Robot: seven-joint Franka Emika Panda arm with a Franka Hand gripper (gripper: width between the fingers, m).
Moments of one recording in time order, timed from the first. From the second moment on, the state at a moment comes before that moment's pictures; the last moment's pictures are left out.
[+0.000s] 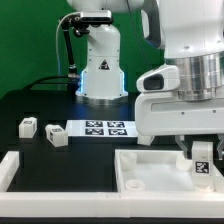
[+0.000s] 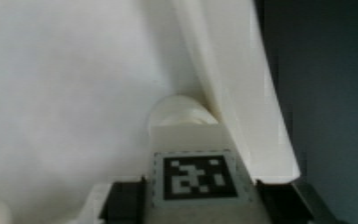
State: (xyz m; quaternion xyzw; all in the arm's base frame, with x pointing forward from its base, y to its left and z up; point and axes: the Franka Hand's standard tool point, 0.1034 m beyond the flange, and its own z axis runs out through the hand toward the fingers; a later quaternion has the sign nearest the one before) arm 0.670 0.099 0.075 -0.96 0.25 -0.03 0.10
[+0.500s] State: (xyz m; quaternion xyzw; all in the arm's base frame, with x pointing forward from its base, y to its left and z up) arm 0.666 0.103 0.074 -0.88 0.46 -0.03 0.13
